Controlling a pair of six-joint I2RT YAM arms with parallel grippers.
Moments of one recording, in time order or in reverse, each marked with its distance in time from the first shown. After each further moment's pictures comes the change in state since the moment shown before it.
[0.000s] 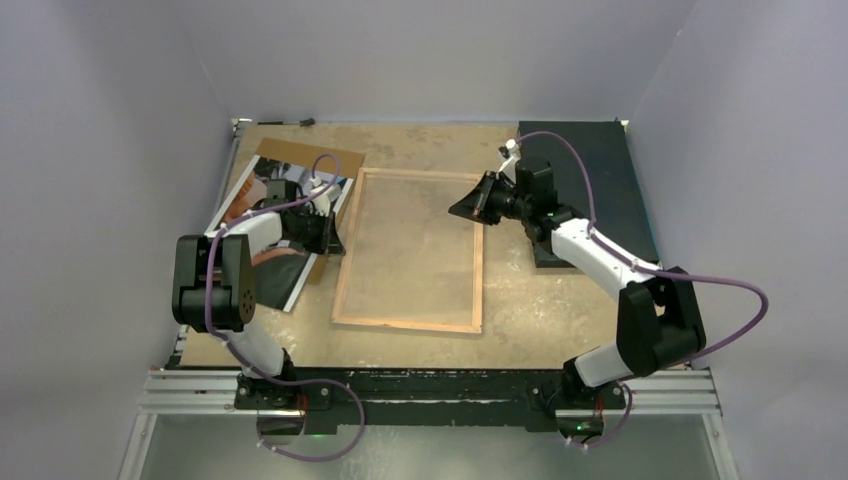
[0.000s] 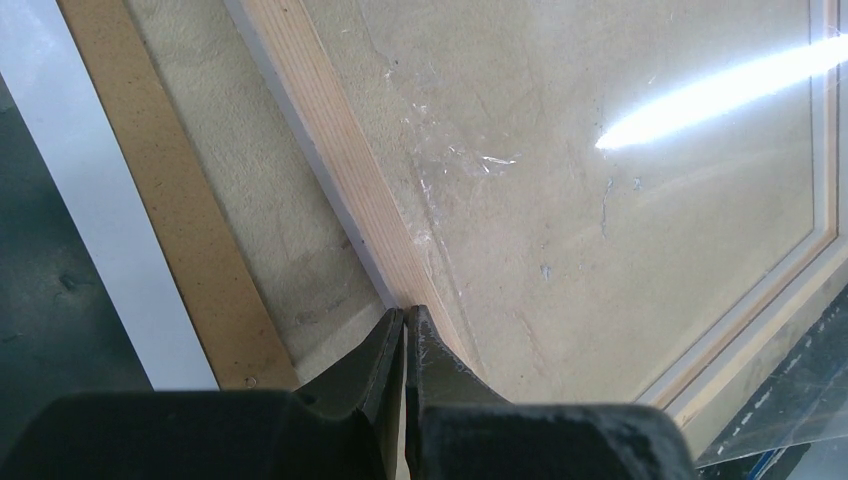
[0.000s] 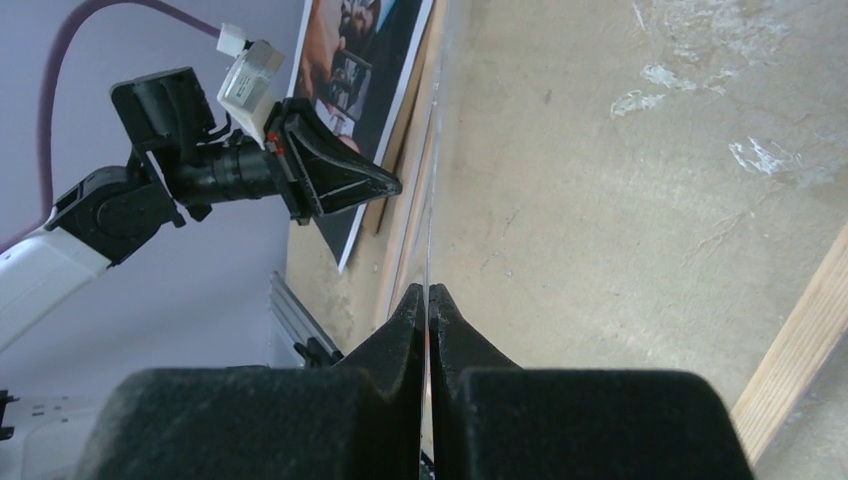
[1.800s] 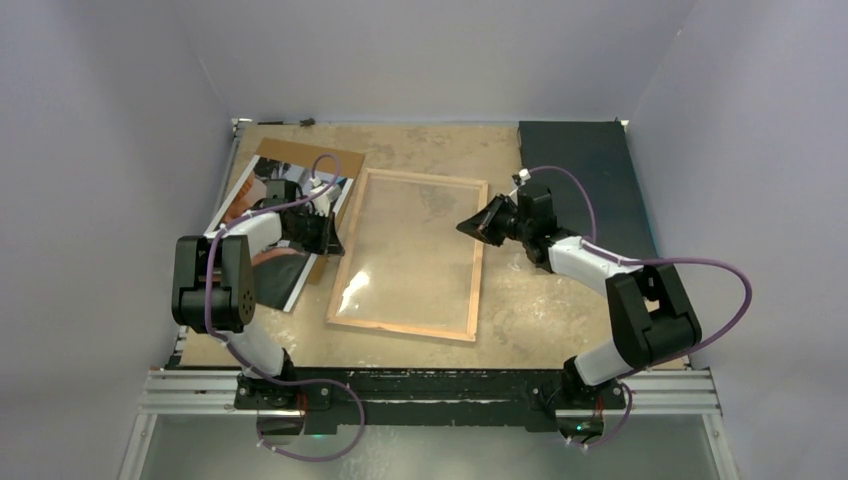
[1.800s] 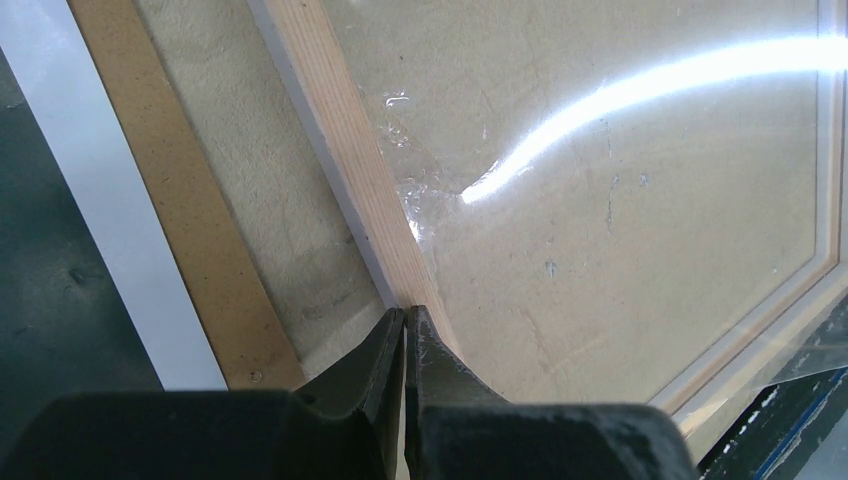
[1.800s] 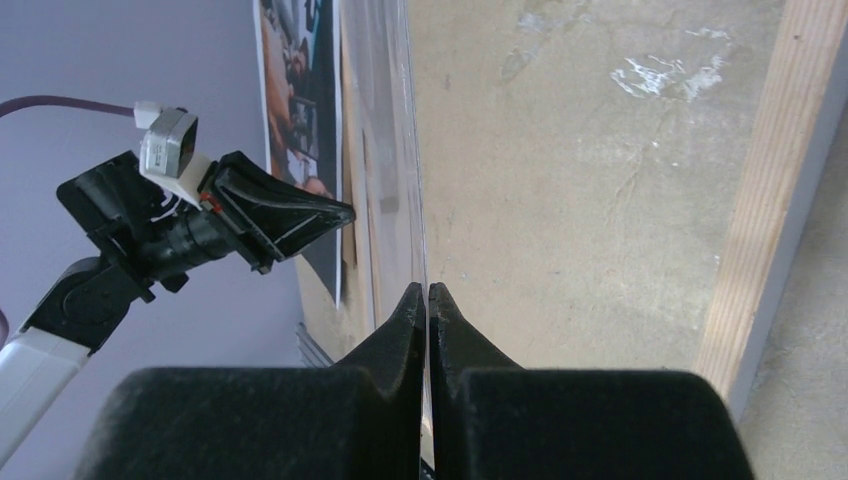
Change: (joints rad) left arm 0.000 -0.006 0.000 -0.010 -0.002 0.012; right arm -0.027 0.039 -0.214 0.216 0.060 0.208
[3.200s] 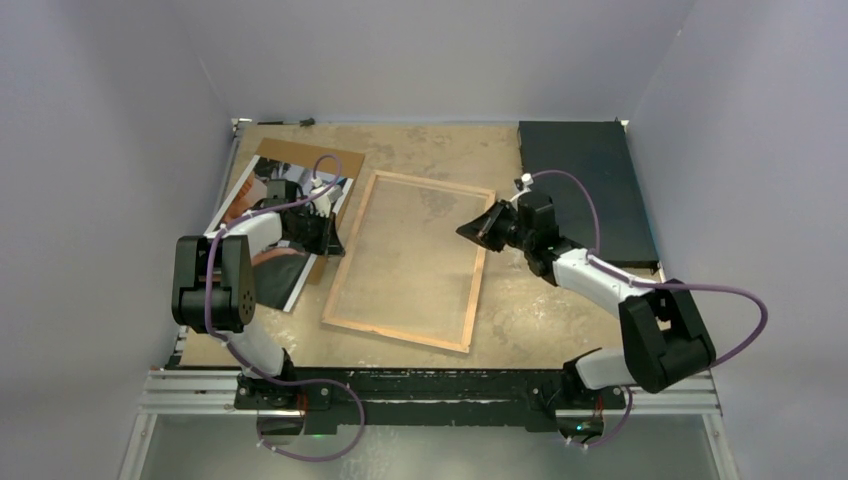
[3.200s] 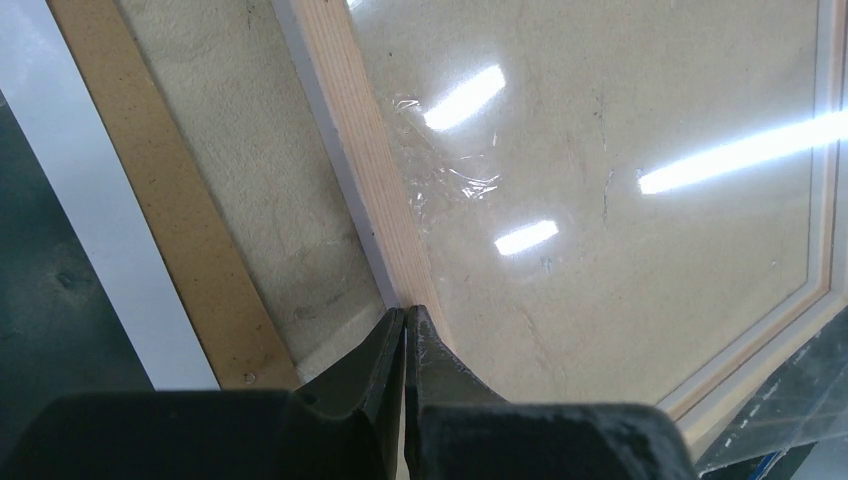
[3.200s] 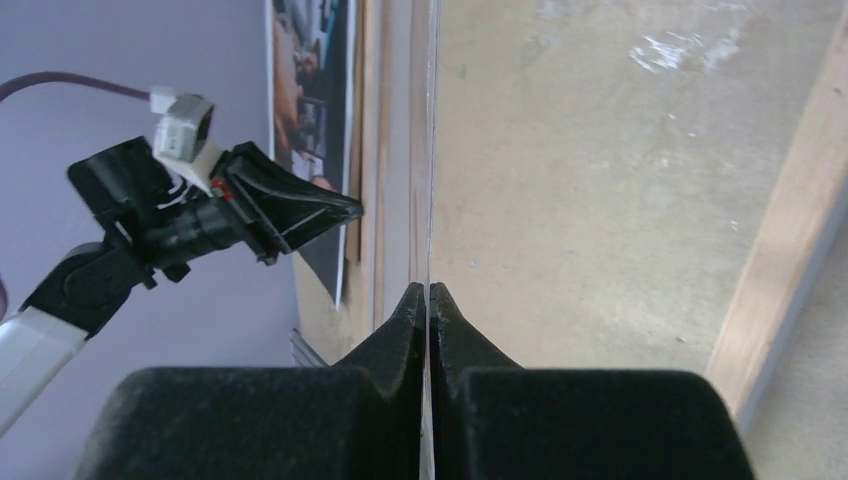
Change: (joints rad) left arm -0.002 0.000 0.001 -0.010 0.006 0.016; right arm 0.040 -0.102 -0.074 -0.016 0.098 0.008
